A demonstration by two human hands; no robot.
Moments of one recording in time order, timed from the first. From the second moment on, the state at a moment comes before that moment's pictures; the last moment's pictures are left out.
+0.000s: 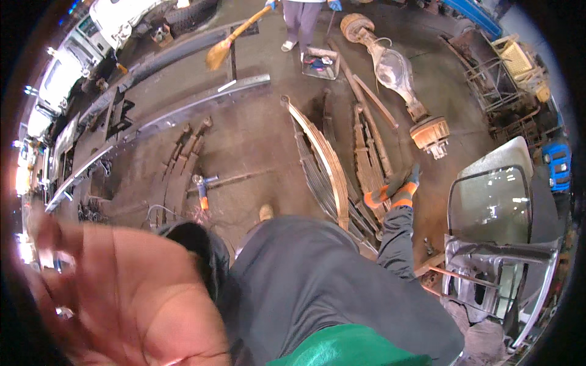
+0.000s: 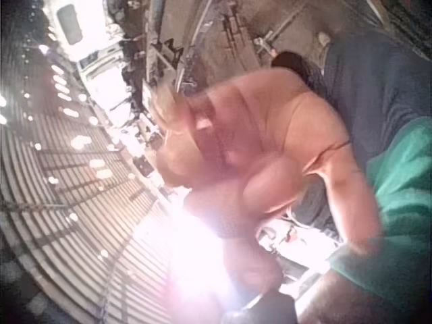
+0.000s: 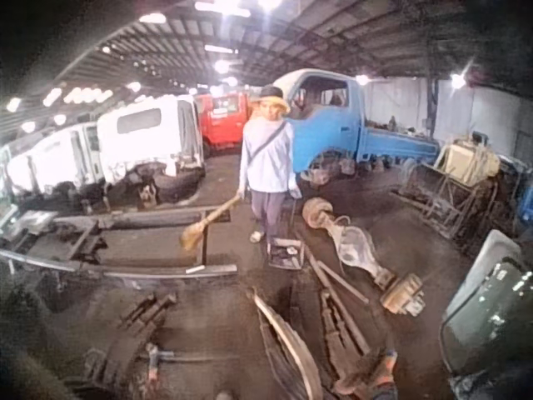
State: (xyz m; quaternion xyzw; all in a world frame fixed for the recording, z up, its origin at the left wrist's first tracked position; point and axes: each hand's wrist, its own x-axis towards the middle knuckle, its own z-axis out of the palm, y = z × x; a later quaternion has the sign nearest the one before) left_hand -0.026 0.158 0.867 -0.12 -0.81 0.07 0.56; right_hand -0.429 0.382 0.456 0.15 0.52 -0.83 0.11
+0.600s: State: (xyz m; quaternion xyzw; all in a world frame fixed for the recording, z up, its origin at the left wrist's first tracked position) left_hand -0.054 0.184 0.871 -0.12 -0.80 0.53 0.25; right_hand -0.350 0.461 0.403 0.35 0.52 -0.77 0.05
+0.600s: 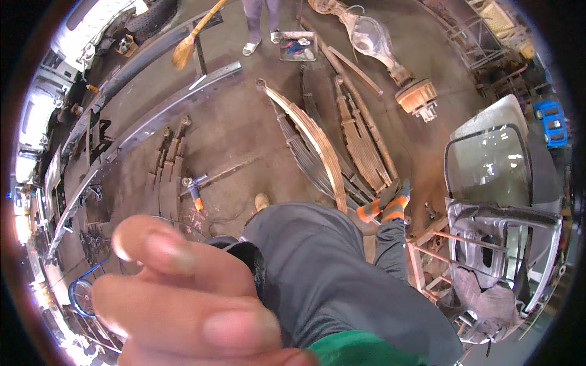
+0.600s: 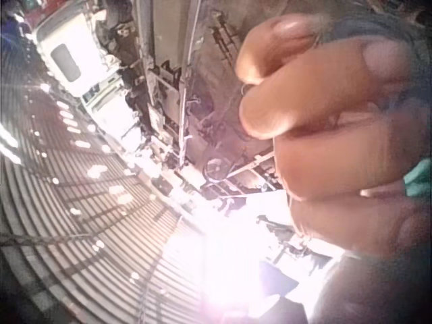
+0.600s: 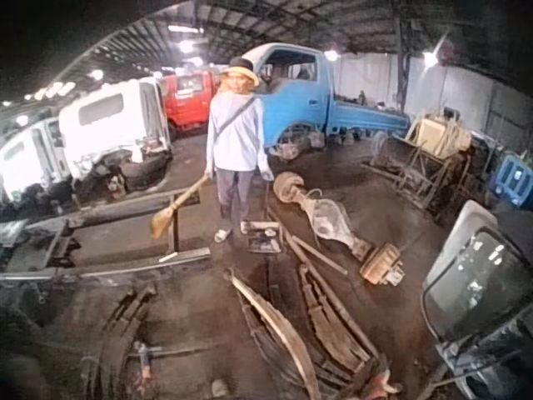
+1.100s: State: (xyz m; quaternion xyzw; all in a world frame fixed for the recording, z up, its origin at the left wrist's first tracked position) left_hand -0.114 0.243 0.757 0.43 0.37 0.81 -0.14; right_hand -0.356 0.452 0.338 0.34 0.48 -0.77 0.26
